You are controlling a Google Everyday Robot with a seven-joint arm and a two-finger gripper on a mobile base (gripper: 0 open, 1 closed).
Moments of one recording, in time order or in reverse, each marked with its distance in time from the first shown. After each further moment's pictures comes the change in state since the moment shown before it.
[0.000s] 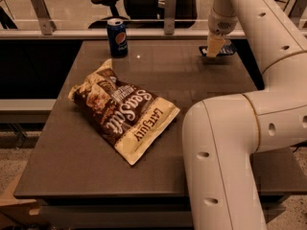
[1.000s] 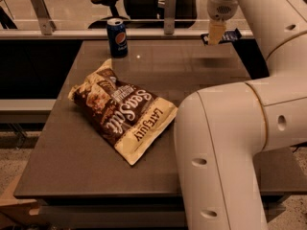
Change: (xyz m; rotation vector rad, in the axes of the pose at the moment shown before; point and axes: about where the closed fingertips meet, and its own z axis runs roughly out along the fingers) arm -0.009 0.001 -0.055 0.066 0.077 0.001
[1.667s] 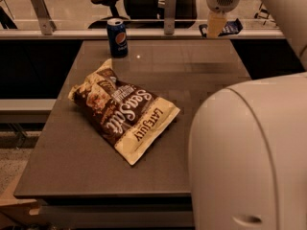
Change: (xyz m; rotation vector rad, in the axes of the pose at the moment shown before) arm -0.016 0.019 -0.048 0.087 -0.027 -0.018
